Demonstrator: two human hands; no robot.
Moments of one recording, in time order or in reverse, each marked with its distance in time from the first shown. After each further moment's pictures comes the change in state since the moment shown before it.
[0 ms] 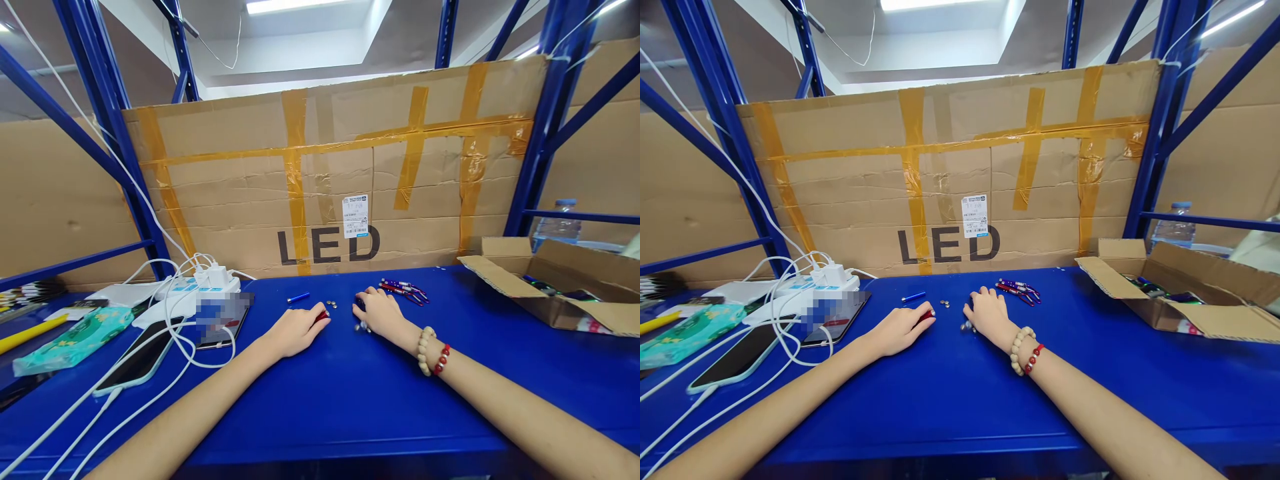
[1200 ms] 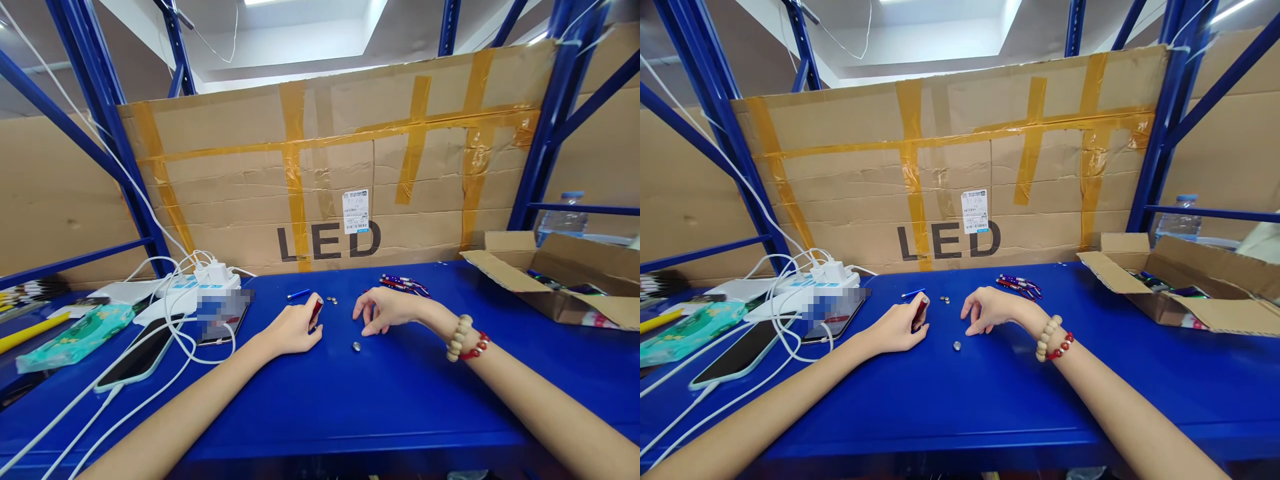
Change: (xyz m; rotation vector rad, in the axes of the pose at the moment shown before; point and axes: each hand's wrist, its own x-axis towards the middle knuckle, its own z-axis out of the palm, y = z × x) left_hand -0.002 -0.003 0.004 -0.178 0.033 0.032; right_hand 0.010 0.036 -0.018 0.724 -0.644 -0.280
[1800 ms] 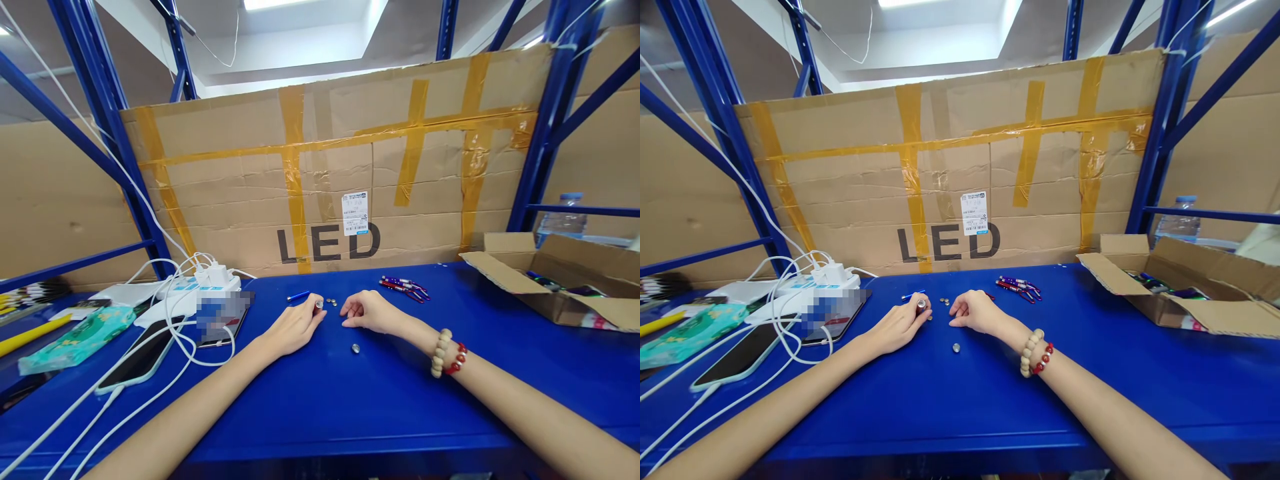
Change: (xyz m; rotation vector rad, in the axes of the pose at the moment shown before) left_hand 0.002 -0.002 0.003 0.007 0.084 -0.043; right_hand 0.016 -0.014 0.026 -0.046 0.369 -0.108
